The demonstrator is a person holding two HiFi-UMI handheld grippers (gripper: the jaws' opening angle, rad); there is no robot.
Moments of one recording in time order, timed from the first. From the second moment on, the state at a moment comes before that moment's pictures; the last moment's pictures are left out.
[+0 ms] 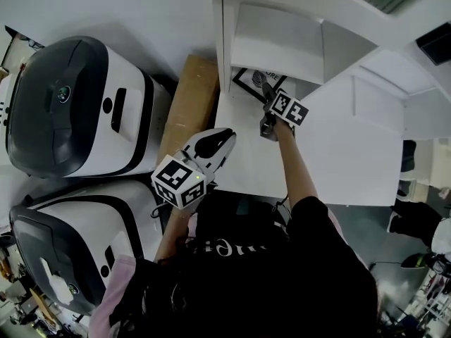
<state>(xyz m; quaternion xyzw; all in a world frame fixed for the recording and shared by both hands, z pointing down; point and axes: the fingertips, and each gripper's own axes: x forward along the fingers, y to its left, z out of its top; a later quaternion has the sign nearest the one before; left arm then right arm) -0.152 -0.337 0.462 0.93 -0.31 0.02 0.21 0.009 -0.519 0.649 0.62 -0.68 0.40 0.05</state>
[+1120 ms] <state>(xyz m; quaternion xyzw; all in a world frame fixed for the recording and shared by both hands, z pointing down) -0.070 -0.251 0.430 0.93 -0.33 0.01 0.17 0.035 -0.298 0.474 0.48 -0.81 0.33 -0.04</state>
